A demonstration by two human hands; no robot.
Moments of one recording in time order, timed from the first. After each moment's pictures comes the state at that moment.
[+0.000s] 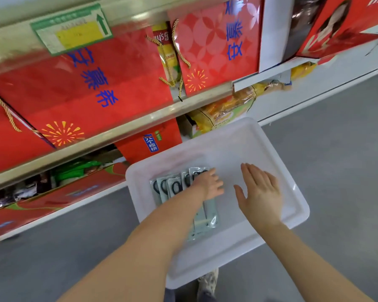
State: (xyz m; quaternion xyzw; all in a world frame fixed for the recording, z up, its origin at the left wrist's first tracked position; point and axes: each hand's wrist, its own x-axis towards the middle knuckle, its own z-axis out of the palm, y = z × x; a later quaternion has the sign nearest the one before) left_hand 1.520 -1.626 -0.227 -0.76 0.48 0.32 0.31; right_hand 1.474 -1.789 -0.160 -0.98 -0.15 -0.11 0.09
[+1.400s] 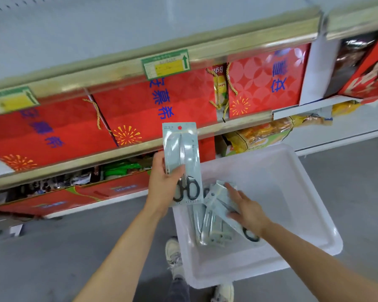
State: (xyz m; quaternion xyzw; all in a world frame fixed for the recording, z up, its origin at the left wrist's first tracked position) left_hand 1.425 -1.487 -0.057 -0.69 -0.29 -0.10 -0.65; right_hand 1.485 -1.721 -0.178 -0.91 -0.29 0.26 0.18
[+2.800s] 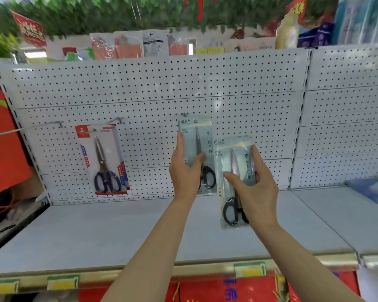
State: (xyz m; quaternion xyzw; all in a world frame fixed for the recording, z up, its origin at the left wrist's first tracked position) left_hand 1.565 -1.283 0.353 -0.69 -0.10 -0.51 -0.51; right_hand 1.580 -1.443 0.339 -0.66 -0.25 -0.17 0.69
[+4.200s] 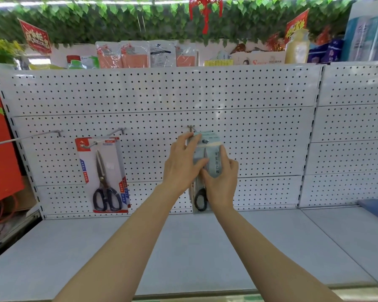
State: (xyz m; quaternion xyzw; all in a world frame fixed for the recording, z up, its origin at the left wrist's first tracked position) left_hand 1.585 -1.213 0.404 -0.90 -0.10 -0.41 -0.14; right_hand 1.635 -1.308 0.355 -0.68 -0.24 -0.20 0.67
